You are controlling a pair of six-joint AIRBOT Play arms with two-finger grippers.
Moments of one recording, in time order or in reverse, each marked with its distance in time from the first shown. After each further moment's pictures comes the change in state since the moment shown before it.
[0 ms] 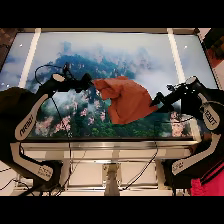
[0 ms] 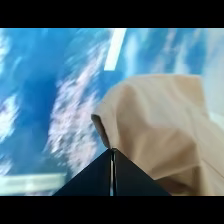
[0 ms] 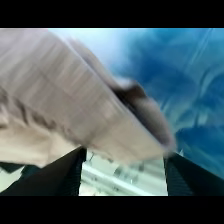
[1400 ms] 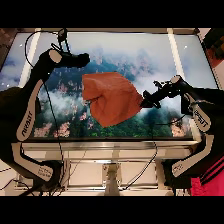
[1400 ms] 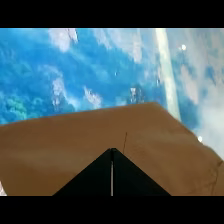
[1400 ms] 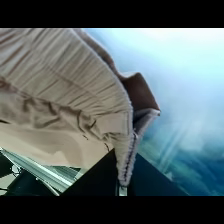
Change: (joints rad) left arm -0.027 -0.001 0.388 0.495 -0.133 -0.055; right arm 0.177 -0.003 -0.003 0.088 -0.146 -0.035
